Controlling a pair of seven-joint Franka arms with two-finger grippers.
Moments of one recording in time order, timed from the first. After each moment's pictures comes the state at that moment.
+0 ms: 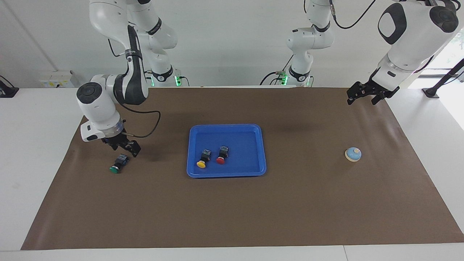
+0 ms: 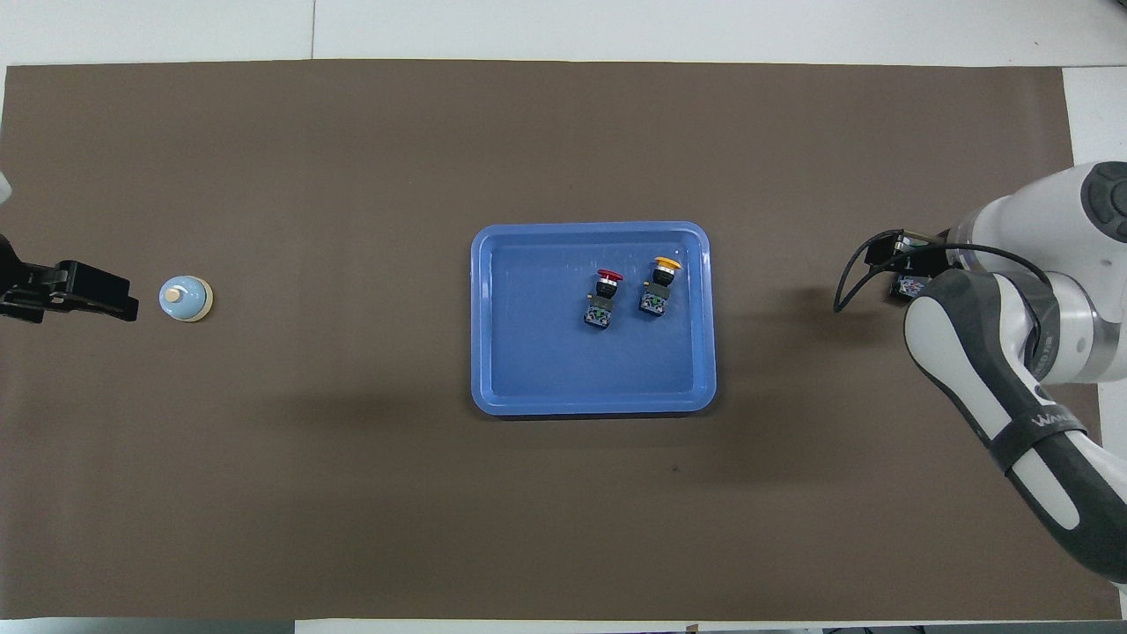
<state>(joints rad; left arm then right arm) 0.00 -0.02 0.00 -1.69 -0.02 1.55 0.07 -0.14 0.18 0.05 -2.08 -0.11 2.29 0.34</state>
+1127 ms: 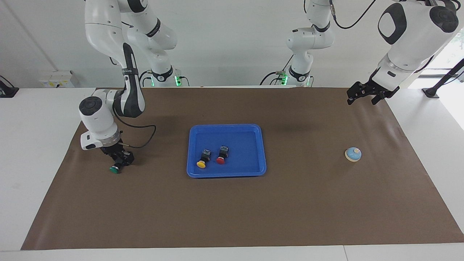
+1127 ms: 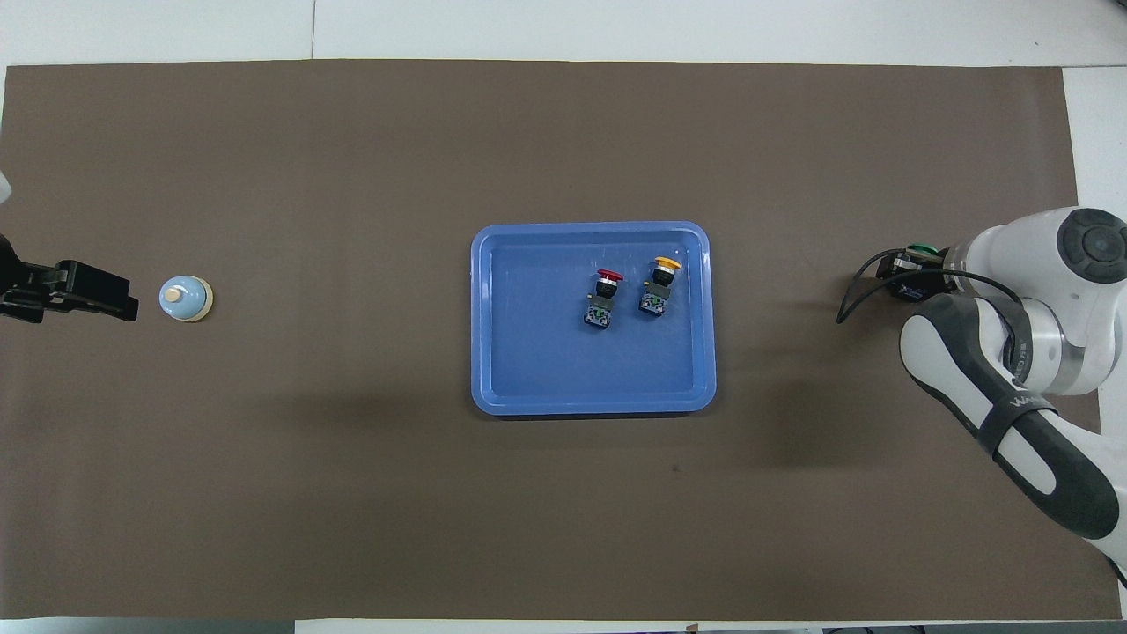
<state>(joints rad) 0.00 -0.02 0.00 -1.69 -0.02 1.55 0.07 -0.20 0.29 0.06 -2.11 -0.14 2.46 0.34</state>
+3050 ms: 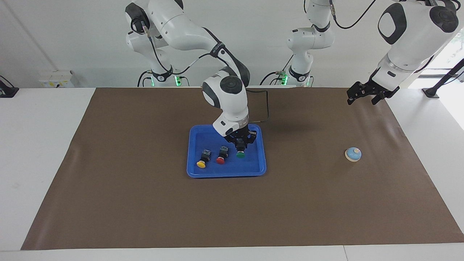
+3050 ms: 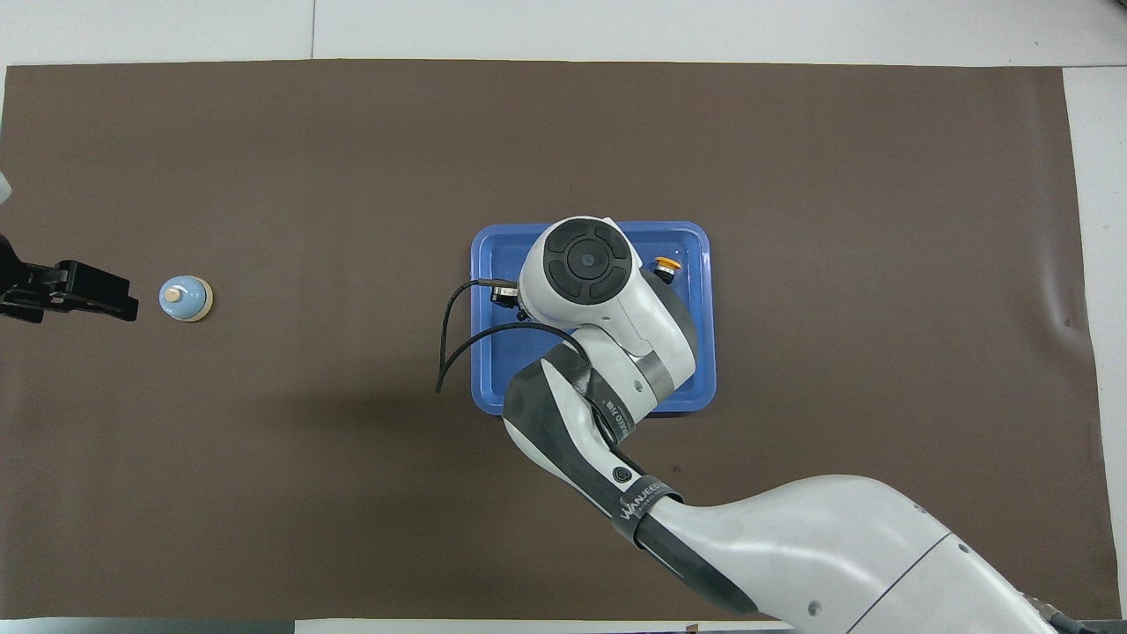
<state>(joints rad) 0.00 -0.02 0.00 -1.69 -0.02 1.55 0.07 0.40 0.51 0.26 -1.67 -0.05 2.29 0.82</state>
